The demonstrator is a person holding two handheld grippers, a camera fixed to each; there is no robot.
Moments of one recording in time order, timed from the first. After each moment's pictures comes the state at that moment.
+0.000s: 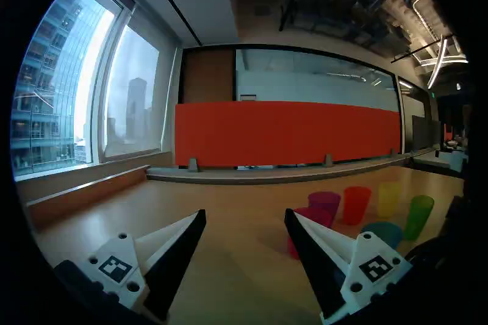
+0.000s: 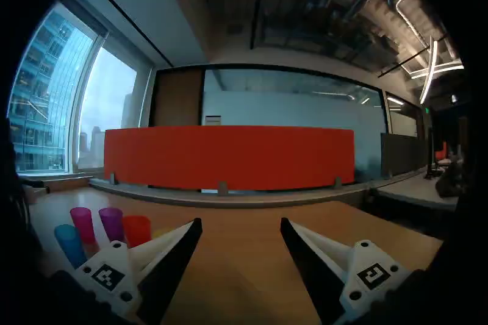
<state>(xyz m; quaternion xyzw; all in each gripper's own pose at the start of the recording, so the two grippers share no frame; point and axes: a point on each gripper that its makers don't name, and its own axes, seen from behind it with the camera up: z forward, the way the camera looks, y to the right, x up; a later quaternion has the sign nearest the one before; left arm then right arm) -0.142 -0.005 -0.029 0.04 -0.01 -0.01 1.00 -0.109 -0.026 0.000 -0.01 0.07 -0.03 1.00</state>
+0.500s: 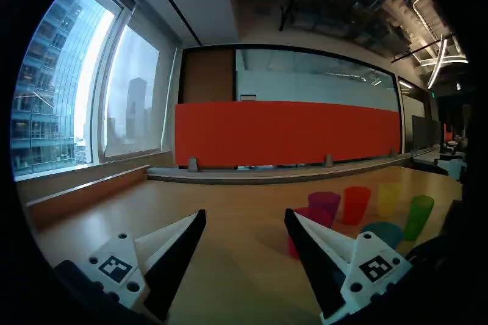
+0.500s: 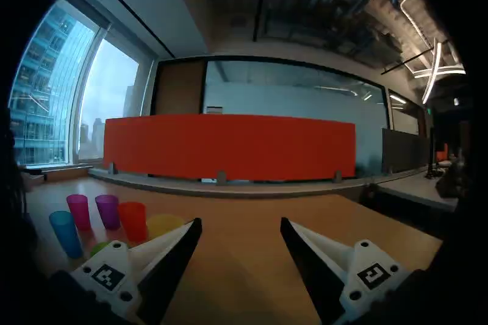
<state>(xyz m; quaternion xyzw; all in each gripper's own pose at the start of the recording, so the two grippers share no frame) -0.142 -0.005 -0.028 0.04 -0.01 -0.01 1.00 -0.130 -0.017 0.004 -0.01 0.04 -0.04 1.00</state>
